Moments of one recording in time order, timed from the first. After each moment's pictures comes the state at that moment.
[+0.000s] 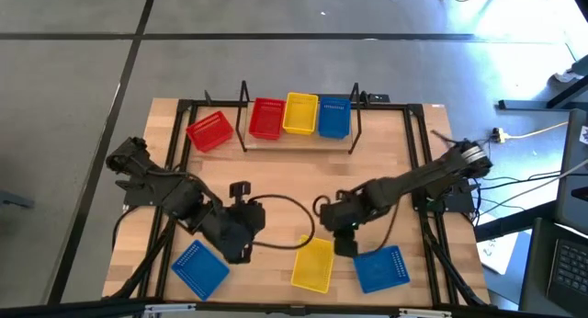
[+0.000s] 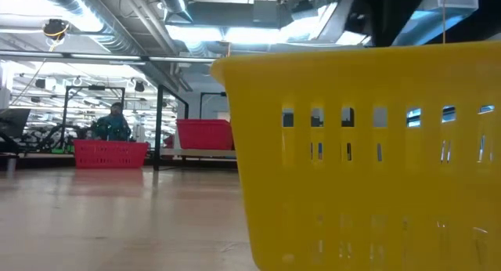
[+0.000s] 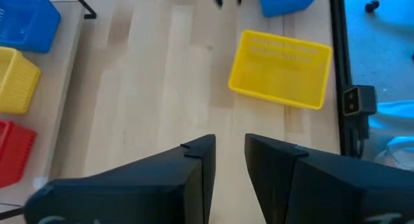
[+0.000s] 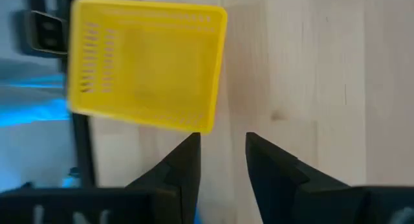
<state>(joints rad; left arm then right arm) -0.59 1.66 1.88 -1.20 -0.45 -0.53 0.39 1.70 1.44 -0.95 -0.07 0.51</state>
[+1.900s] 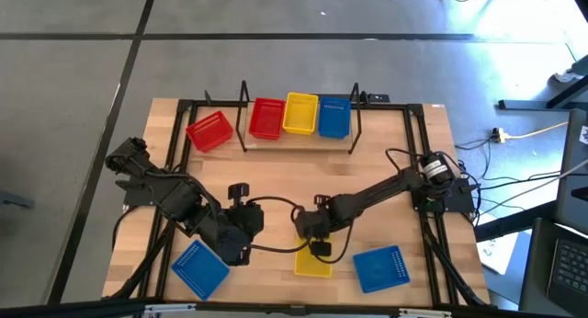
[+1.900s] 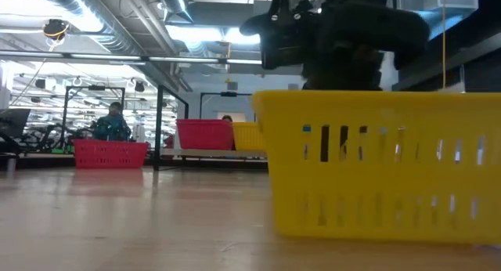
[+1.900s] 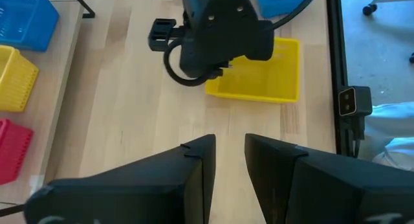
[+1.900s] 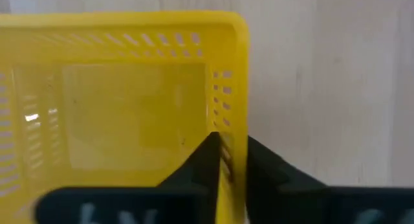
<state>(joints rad) -0.61 1.66 1.88 -1.20 -0.46 -0.55 0.34 2.01 1.44 -0.74 0.06 0.41</state>
